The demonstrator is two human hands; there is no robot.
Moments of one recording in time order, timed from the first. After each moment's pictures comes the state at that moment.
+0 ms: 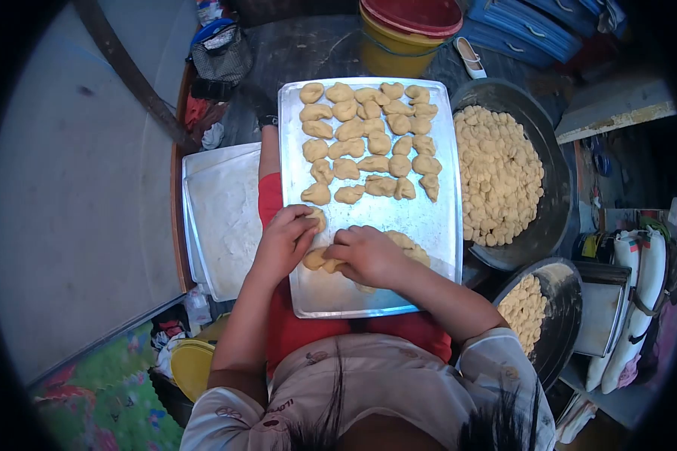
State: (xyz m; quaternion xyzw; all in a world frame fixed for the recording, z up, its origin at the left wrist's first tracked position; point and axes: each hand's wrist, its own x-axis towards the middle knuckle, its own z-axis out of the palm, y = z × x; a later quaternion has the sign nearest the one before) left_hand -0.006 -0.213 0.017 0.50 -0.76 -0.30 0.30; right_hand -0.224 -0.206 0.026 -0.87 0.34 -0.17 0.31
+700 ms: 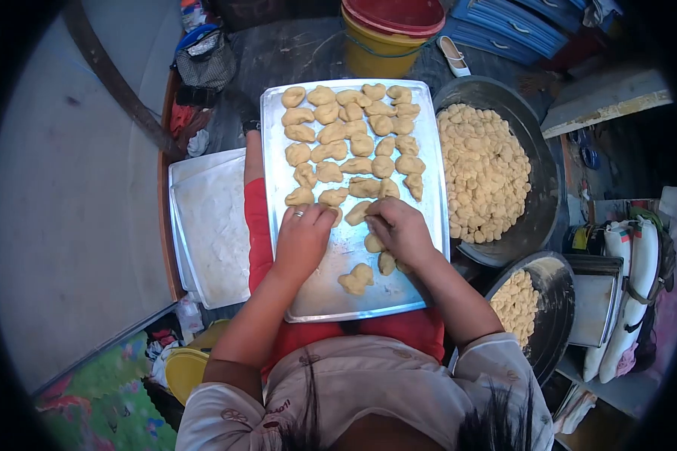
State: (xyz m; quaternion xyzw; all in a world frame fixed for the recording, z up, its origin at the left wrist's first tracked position) left_hand -0.063 -0.222 0.008 0.48 -0.84 -0.11 0.22; right_hand -0.278 -0.219 0.023 -0.71 0.55 -0.31 0.30
